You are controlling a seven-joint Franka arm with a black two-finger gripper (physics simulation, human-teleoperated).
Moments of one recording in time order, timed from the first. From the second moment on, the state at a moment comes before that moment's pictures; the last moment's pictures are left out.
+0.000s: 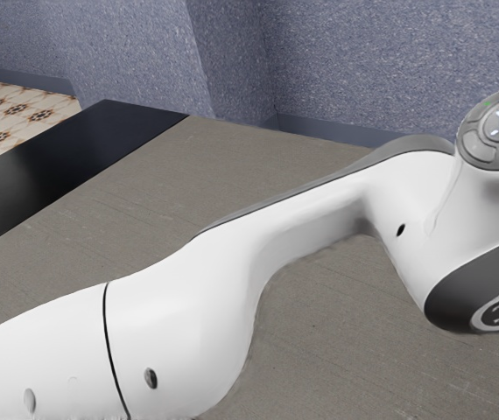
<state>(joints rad) -0.61 0.62 -0.10 -0.96 0.15 2.26 -1.42</state>
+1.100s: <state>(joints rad) -0.56 0.17 -0.09 -1.52 0.16 2.29 -1.46</state>
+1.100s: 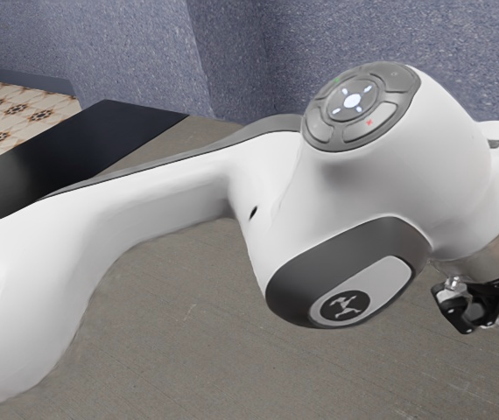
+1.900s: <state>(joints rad) -0.60 -0.04 -0.03 -1.76 0.16 2.29 -1.50</state>
